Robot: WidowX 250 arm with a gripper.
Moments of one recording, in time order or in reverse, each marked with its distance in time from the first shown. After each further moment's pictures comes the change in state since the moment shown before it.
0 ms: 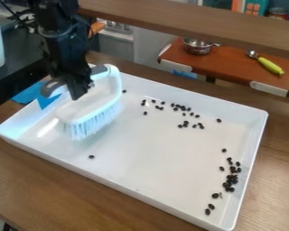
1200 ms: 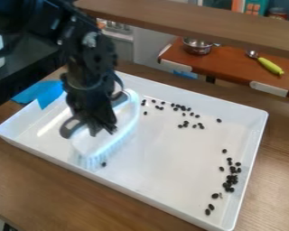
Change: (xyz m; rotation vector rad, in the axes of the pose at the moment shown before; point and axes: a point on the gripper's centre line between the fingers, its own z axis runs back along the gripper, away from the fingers) arm -0.020 -0.075 -0.010 0.092 -0.035 -0.070
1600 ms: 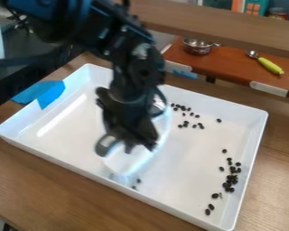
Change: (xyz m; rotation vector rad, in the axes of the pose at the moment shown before) arm 0.013 -0.059 0.016 -0.049 0.032 0.030
